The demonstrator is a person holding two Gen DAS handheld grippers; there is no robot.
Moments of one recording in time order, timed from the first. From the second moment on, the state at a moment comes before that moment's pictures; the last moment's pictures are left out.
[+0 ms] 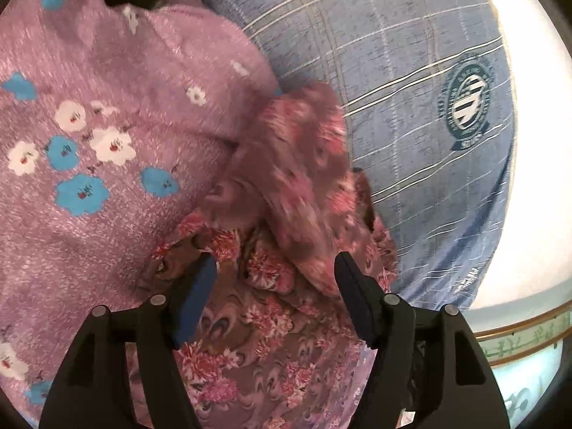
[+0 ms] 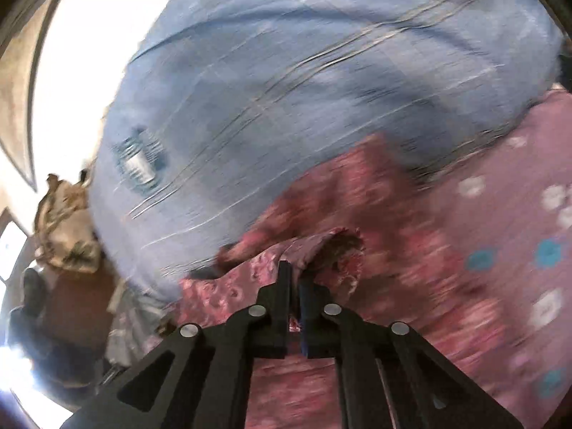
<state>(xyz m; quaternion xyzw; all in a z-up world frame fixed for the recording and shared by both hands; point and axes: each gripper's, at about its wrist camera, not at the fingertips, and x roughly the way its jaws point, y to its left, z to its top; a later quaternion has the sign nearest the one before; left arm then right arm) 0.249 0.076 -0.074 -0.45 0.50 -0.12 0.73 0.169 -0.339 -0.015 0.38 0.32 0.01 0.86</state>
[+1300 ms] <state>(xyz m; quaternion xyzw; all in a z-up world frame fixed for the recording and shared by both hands) 0.244 0.053 -0.028 -0.34 0.48 -0.09 0.81 0.181 -0.346 -0.026 0.32 0.34 -0.01 0.89</state>
